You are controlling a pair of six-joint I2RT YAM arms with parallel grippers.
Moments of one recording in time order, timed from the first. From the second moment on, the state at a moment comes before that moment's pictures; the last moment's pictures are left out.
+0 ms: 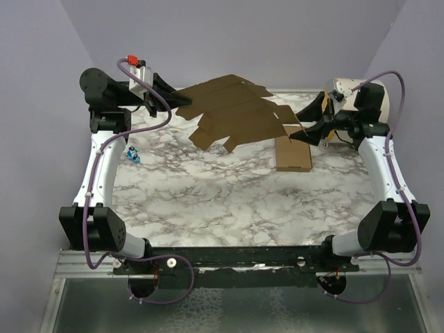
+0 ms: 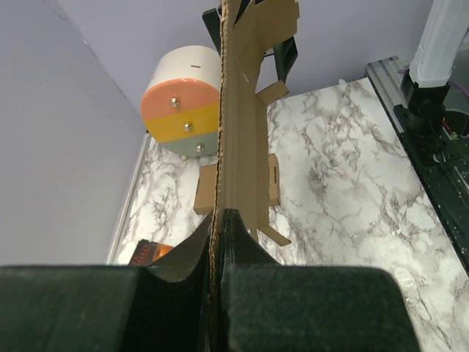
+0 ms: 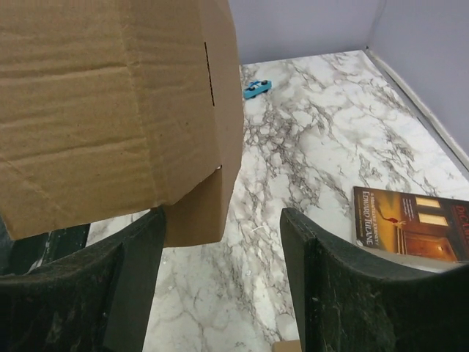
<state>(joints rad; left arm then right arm) -0.01 1.45 1.49 0.50 1.55 -0.23 -0.11 1.42 1.31 -0.36 -1.55 -0.43</state>
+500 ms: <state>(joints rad) -0.01 1.43 1.48 0.50 1.55 -0.22 -0.04 1.43 1.26 -0.25 -1.55 -0.32</state>
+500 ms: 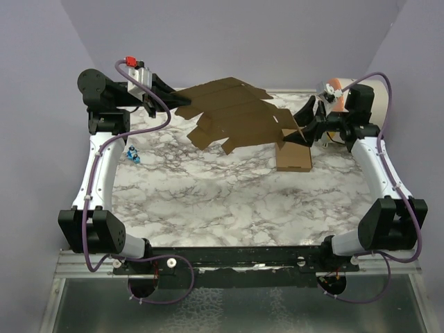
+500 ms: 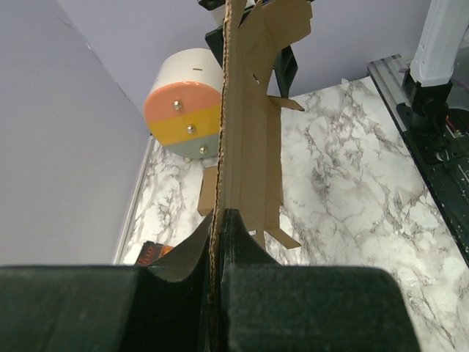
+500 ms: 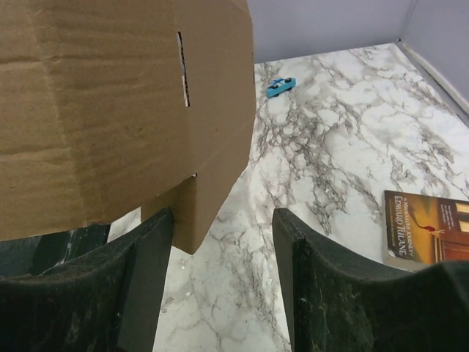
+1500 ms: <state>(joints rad) -0.01 1.39 1.46 0.45 1.55 -0.18 0.02 1.44 1.18 0.01 -1.53 -0.10</state>
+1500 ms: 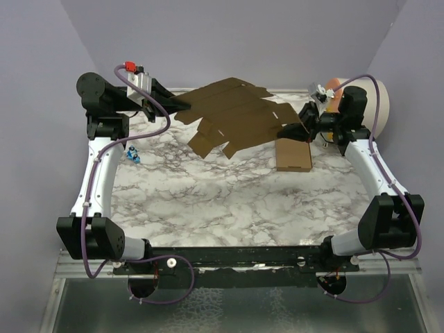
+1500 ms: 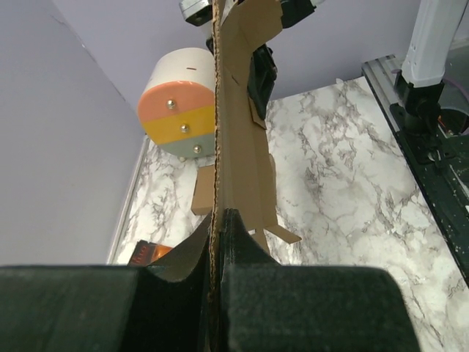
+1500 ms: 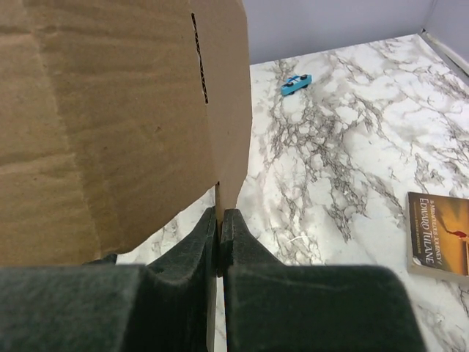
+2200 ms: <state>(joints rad) -0.01 1.10 1.02 0.33 1.51 0.05 -0.16 1.39 1.45 -0.59 -1.19 -0.72</state>
